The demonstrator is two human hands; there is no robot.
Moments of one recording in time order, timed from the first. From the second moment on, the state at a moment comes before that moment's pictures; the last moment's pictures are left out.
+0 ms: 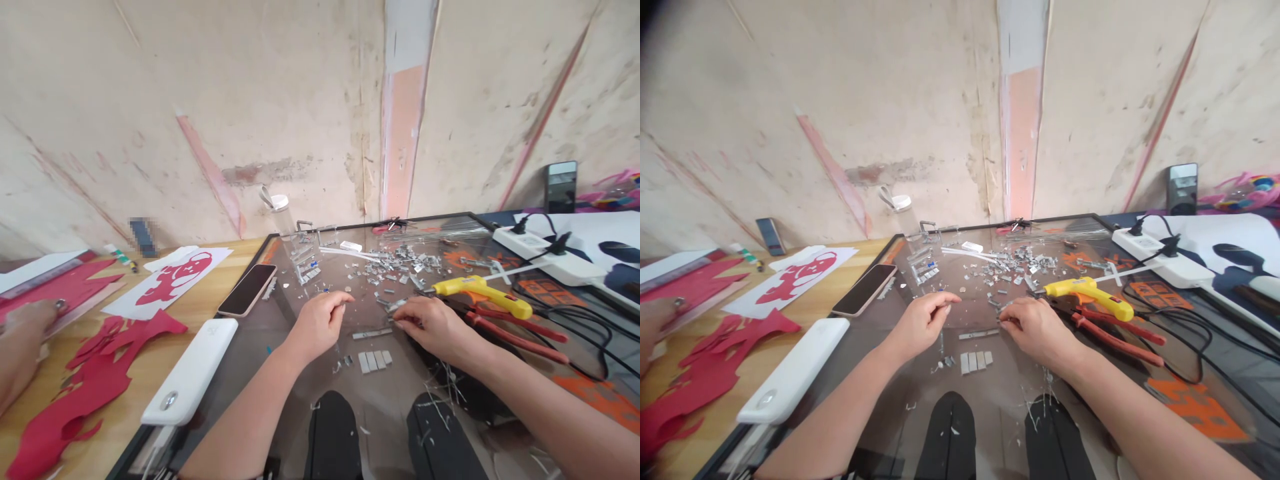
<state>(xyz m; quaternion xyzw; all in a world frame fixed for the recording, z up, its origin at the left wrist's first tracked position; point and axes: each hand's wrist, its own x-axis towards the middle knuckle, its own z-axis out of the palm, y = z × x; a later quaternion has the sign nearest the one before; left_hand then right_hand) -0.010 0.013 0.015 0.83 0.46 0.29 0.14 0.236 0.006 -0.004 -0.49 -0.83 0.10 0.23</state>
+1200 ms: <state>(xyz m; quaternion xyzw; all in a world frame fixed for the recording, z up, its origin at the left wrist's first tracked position) -0.006 0.014 0.007 0.85 0.38 0.34 0.12 0.234 0.004 -0.005 -0.48 -0.84 0.10 0.24</state>
